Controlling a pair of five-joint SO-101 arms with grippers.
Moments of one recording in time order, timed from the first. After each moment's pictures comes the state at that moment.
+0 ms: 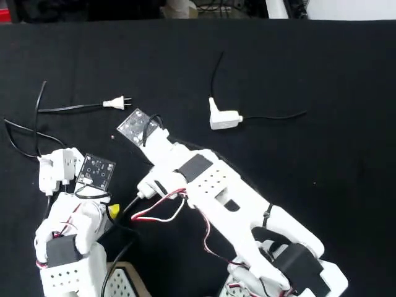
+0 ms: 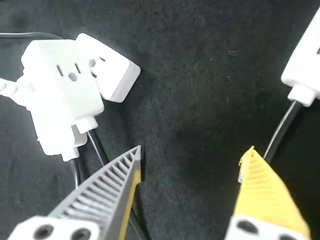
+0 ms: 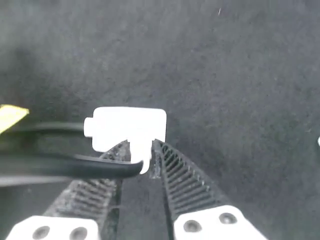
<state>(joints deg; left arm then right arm) -18.1 -103.6 90.6 76.5 -32.8 -41.4 -17.7 43.9 46.1 8.0</state>
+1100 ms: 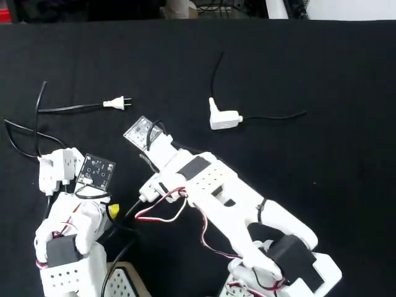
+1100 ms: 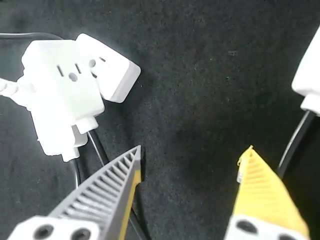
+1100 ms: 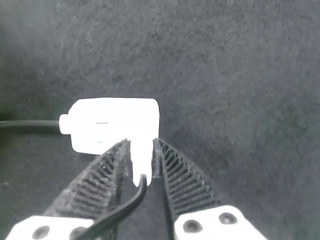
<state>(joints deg) -18.1 -103.7 90.6 76.5 -32.8 -39.6 -12.8 47.2 44.4 9.4</state>
